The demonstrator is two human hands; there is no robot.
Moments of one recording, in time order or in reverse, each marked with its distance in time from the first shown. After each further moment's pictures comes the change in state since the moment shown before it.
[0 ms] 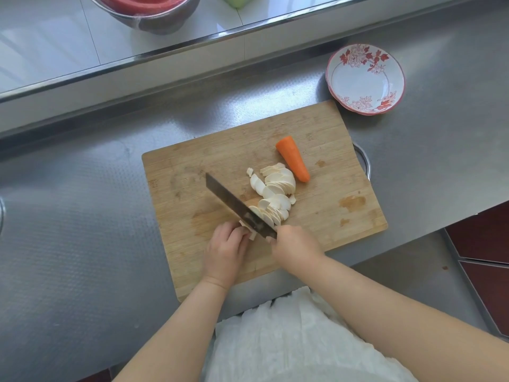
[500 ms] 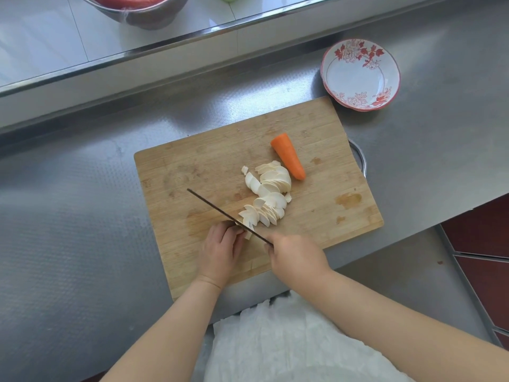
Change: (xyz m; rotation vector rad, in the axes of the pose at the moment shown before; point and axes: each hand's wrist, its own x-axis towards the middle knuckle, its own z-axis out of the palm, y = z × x) left_hand -0.003 -0.010 0.007 0.001 0.071 0.083; right_hand -0.024 0.008 0.007 -0.123 0.141 -0.172
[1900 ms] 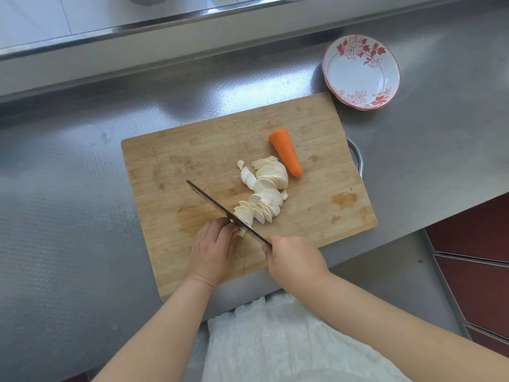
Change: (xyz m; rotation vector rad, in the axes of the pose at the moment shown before) left_hand -0.004 -0.003 0.009 0.046 0.048 0.054; right_hand -0.004 -0.003 -0.006 0.035 -0.085 0.047
